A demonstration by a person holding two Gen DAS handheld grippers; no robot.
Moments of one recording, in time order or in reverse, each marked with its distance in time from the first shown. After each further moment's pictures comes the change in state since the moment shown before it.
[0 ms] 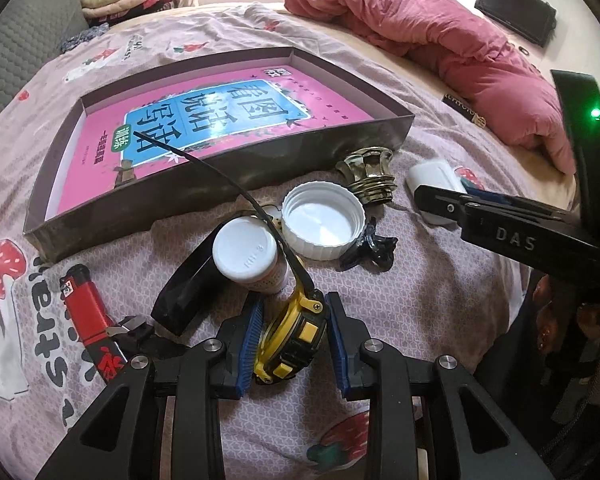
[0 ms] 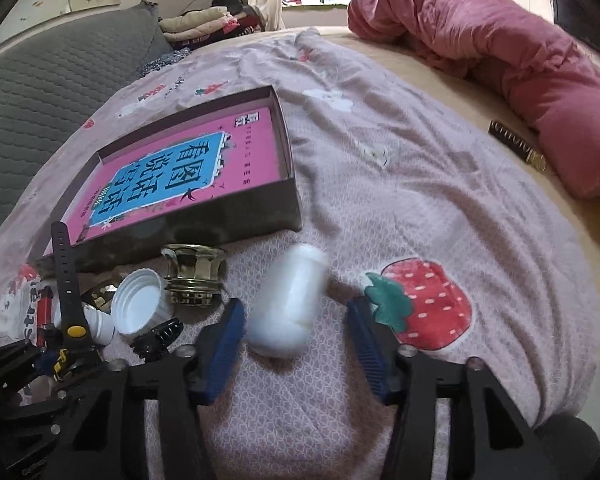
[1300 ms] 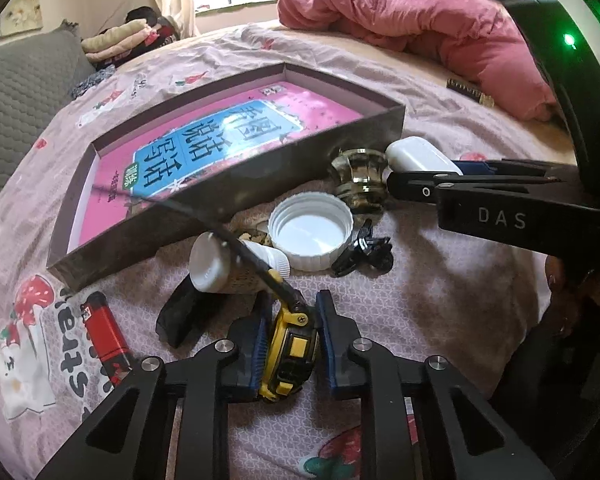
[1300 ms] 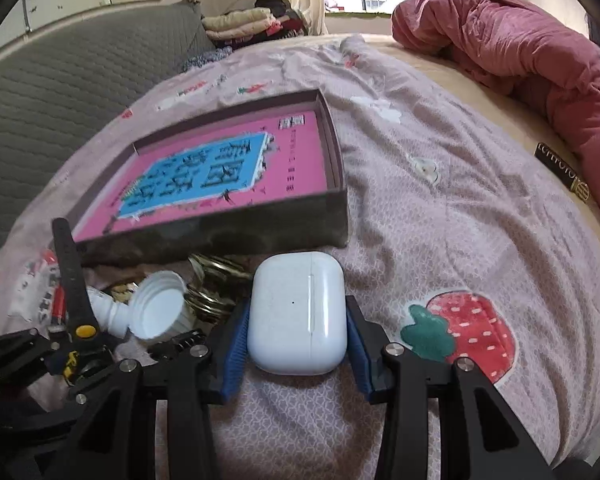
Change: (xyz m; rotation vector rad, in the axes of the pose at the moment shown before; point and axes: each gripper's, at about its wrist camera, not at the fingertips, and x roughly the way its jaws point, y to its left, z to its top) left arm -0.001 -0.030 -0.001 0.110 -0.068 0.149; right arm 0.000 0.011 0.004 -0.103 -0.064 0.122
